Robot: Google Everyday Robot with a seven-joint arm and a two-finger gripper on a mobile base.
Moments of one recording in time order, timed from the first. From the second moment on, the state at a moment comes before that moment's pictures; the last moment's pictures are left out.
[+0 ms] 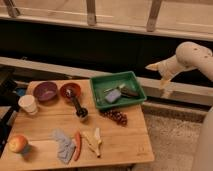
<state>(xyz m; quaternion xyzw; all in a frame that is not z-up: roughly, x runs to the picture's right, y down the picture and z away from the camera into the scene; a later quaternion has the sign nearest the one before) 0.294 -0.065 0.779 -0.16 0.08 0.96 0.24</state>
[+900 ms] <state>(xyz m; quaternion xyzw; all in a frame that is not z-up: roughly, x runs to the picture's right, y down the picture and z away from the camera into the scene) 0.293 -0.065 0.779 -0.16 0.08 0.95 0.24</state>
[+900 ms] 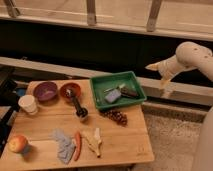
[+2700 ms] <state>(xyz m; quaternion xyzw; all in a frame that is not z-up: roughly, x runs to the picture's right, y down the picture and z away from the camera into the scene) 0.069 -0.043 0.800 -0.26 0.11 0.77 0.57</state>
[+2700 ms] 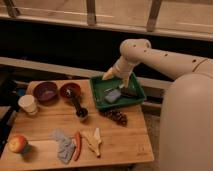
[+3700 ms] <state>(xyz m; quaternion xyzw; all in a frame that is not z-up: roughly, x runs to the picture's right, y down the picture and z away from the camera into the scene) -0.084 -0.032 0.830 -0.33 0.09 0.63 0.70</state>
